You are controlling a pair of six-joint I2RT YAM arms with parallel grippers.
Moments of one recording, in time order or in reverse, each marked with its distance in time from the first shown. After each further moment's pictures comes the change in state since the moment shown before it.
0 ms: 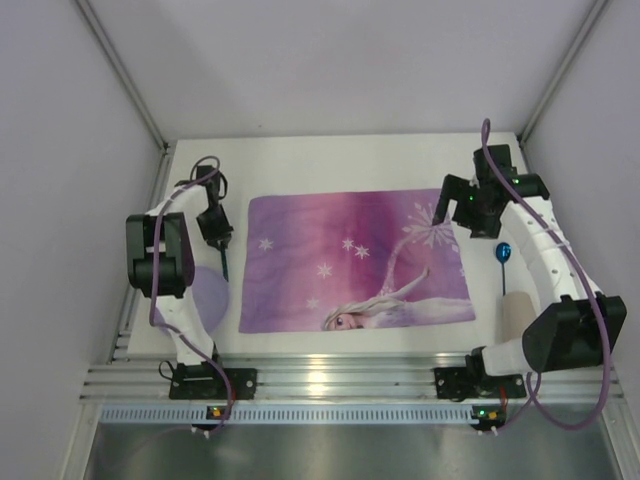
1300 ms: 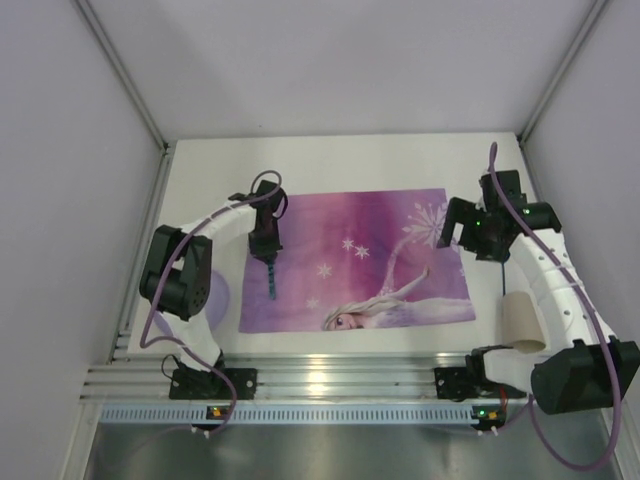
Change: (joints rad) left arm -0.391 -0.151 -0.147 0.014 0.038 -0.115; right arm 0.000 -0.198 -0.168 -0.031 -0.005 -0.014
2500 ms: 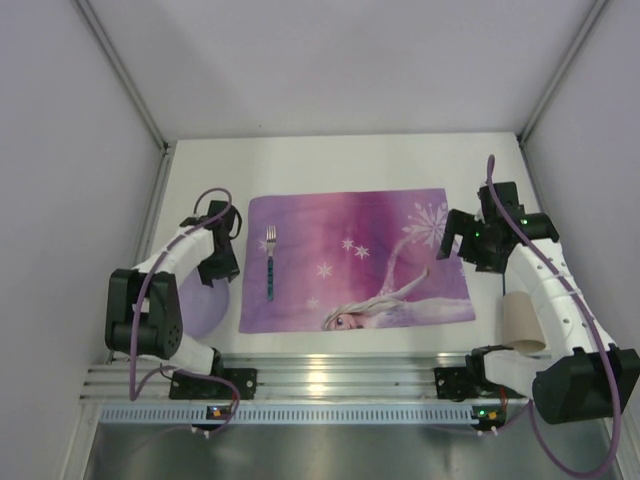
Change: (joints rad) left arm 0.231 -0.307 -0.291 -0.062 -0.214 0.008; right arm 0.000 -0.060 -0.103 0.003 -0.005 0.000
